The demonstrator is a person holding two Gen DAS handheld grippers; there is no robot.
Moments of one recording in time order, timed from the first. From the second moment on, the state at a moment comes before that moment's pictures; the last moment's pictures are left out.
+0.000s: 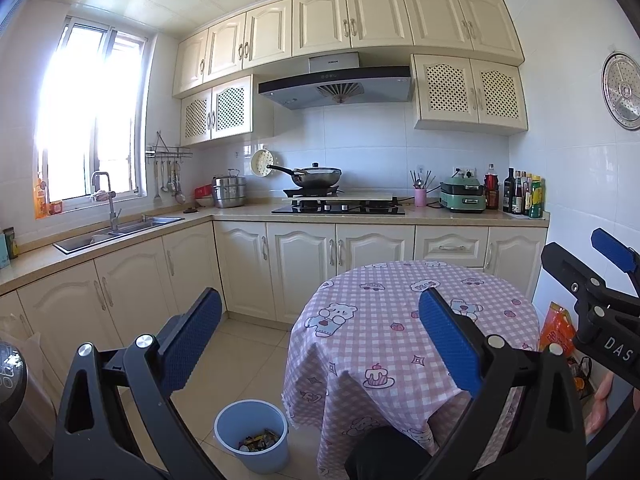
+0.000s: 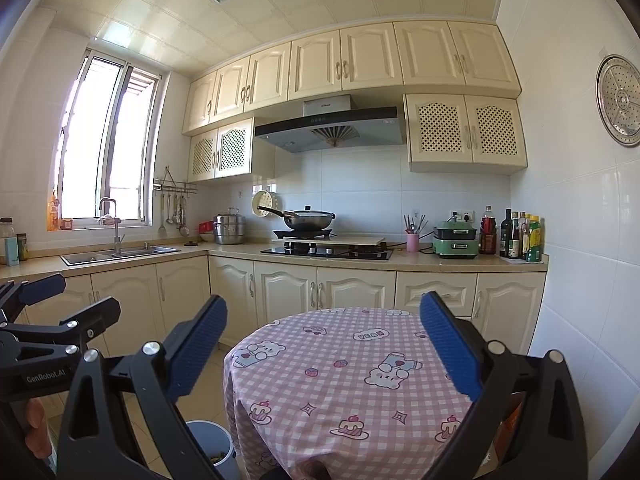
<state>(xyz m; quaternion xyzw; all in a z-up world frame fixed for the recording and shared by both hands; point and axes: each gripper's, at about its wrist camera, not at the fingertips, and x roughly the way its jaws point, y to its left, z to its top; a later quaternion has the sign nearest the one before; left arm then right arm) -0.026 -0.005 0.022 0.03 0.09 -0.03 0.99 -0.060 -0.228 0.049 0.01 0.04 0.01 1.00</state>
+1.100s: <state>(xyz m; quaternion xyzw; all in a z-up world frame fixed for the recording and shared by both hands) -0.024 -0.002 0.018 0.03 0.10 -0.03 0.99 -0.056 -0.232 0.041 0.01 0.04 0.01 1.00</state>
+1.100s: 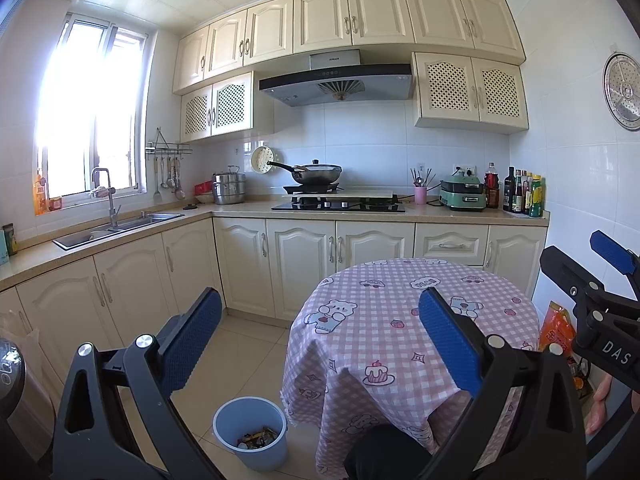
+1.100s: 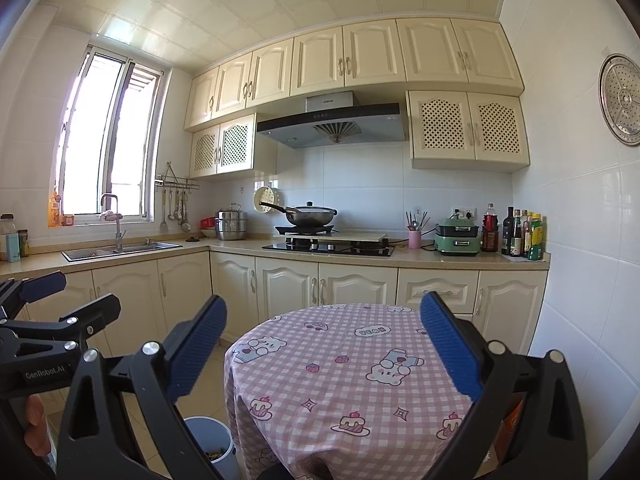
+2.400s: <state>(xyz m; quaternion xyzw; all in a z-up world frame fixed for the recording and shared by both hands) -0.024 -0.001 0.015 0.03 0.10 -0.03 0.99 -0.045 -0.242 0.037 0.01 0.05 0.02 1.00</state>
